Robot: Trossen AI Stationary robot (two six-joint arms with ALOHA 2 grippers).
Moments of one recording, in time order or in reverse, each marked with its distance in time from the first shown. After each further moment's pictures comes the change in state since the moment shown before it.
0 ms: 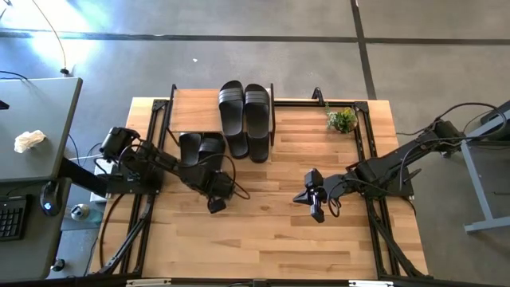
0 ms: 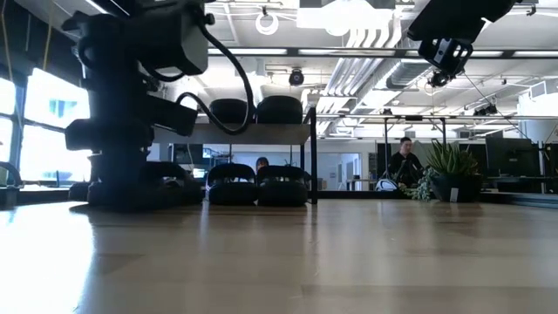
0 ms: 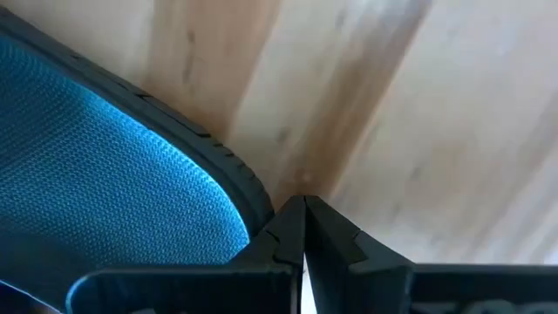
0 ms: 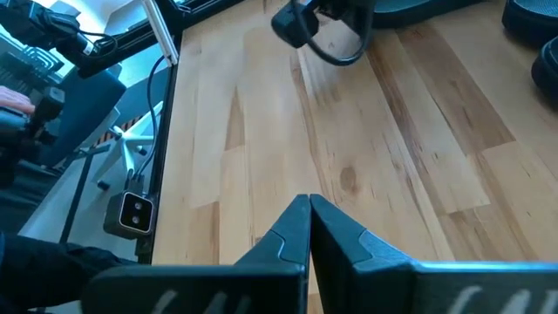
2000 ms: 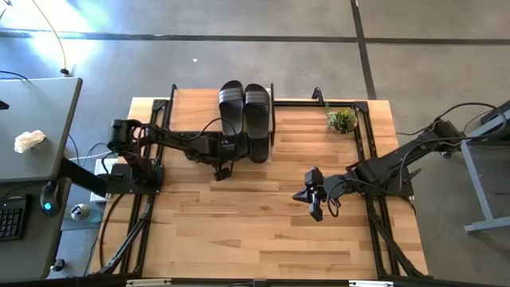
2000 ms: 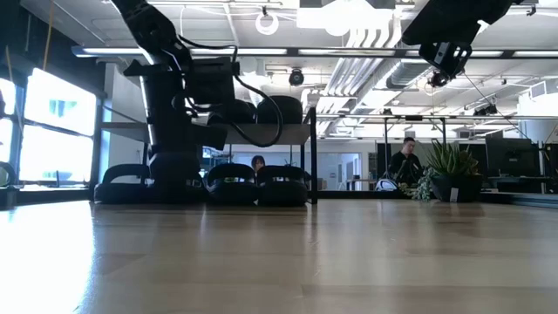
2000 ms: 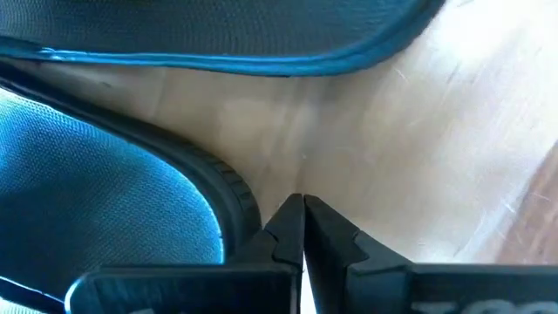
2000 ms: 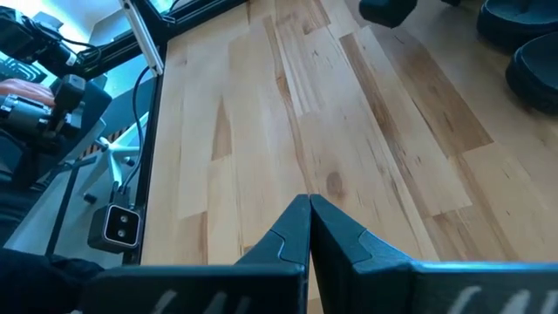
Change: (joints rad) left arm 0.350 0.009 -0.004 0.128 -0.131 0.421; right arm 0.000 0.000 0.000 -0.006 0.047 0.015
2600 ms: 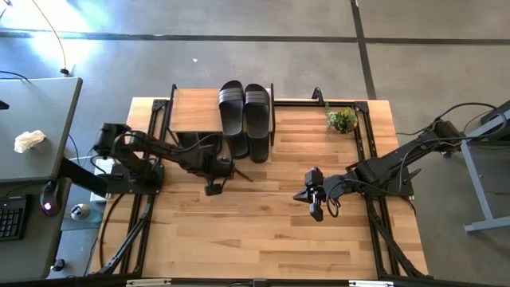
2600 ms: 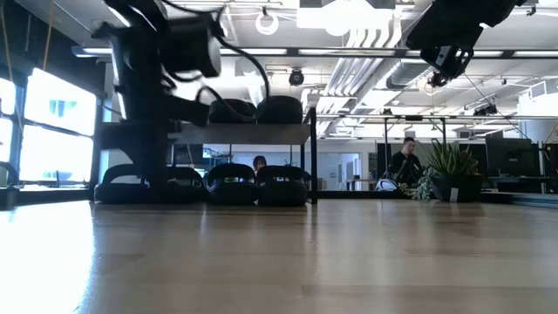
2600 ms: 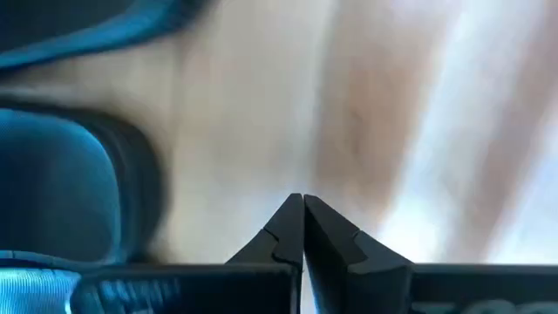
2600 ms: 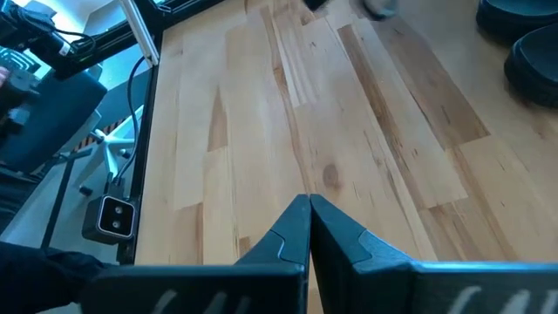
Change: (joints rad) left arm -0.199 -0.100 0.004 -0.142 0.049 -0.001; right arm 0.000 0.000 0.000 -0.023 -0.008 -0.005
